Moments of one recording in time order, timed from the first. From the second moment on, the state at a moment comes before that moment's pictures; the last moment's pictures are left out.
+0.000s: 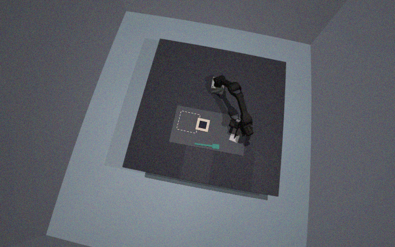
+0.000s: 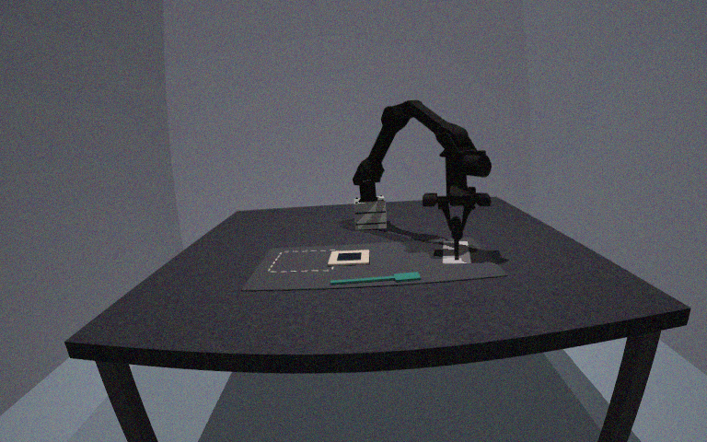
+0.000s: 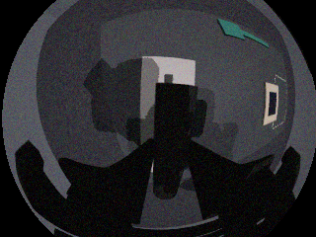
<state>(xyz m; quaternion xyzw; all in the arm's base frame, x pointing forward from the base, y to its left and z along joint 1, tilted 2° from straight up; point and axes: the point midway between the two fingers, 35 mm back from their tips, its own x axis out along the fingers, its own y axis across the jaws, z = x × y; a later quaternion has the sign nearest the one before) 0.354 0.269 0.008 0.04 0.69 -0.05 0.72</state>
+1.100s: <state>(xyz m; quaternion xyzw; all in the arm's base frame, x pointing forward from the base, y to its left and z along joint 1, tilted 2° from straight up) 0.353 0.270 0.007 -0.08 0.69 0.07 0.71</state>
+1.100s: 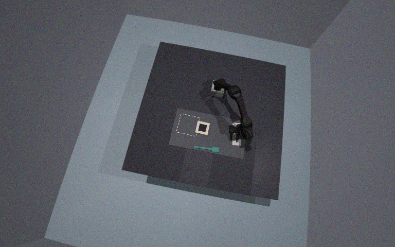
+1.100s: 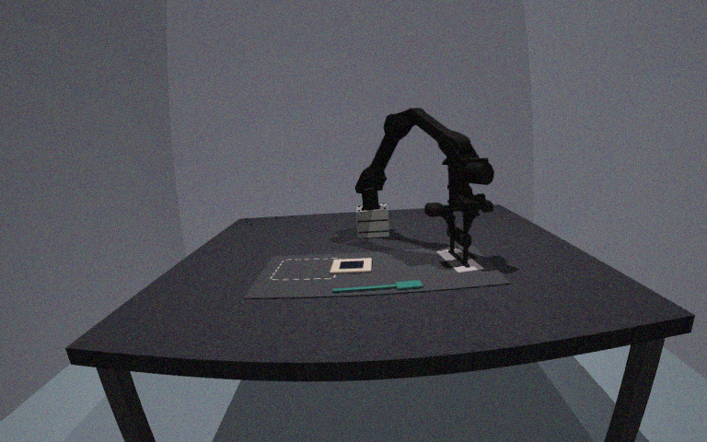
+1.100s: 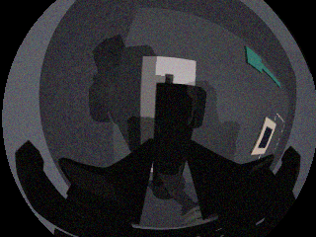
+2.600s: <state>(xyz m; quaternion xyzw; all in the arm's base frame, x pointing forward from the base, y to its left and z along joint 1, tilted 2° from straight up) 0.353 0.271 0.007 -0.37 0.60 0.35 0.61</state>
